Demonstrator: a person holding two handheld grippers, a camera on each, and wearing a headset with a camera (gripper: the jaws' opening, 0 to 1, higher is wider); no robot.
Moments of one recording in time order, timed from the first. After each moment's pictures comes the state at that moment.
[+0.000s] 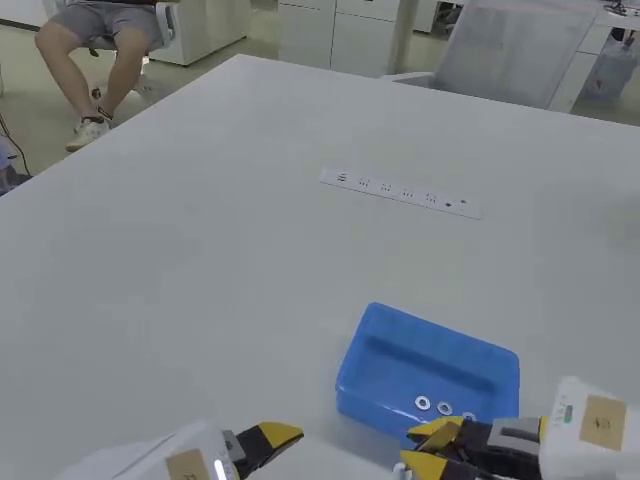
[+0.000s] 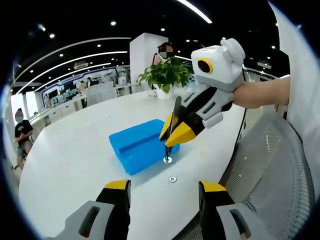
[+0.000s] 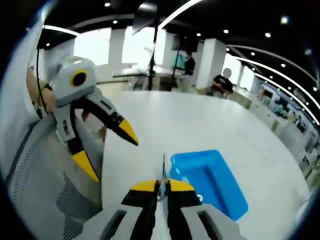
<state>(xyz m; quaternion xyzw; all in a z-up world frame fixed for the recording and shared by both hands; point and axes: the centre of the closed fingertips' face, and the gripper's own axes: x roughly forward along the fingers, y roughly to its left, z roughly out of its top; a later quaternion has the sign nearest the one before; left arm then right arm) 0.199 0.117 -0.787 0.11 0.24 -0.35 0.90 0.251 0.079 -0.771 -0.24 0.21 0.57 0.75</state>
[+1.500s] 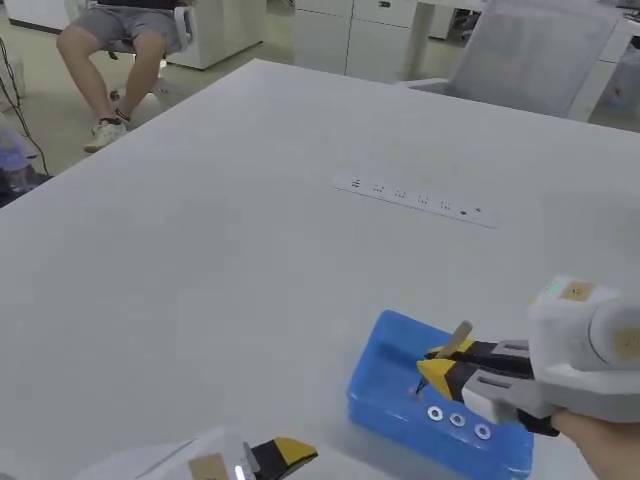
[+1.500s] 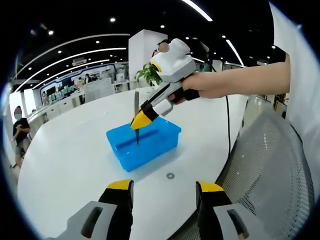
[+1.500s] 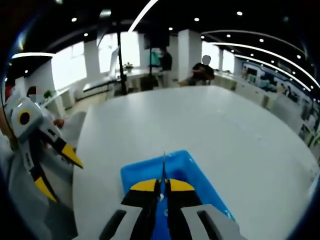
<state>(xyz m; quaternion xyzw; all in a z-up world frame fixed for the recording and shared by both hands) 0.197 0.115 -0.793 0.11 0.26 -0.36 0.89 0.341 0.088 -0.792 -0.17 0.27 0.53 0.79</state>
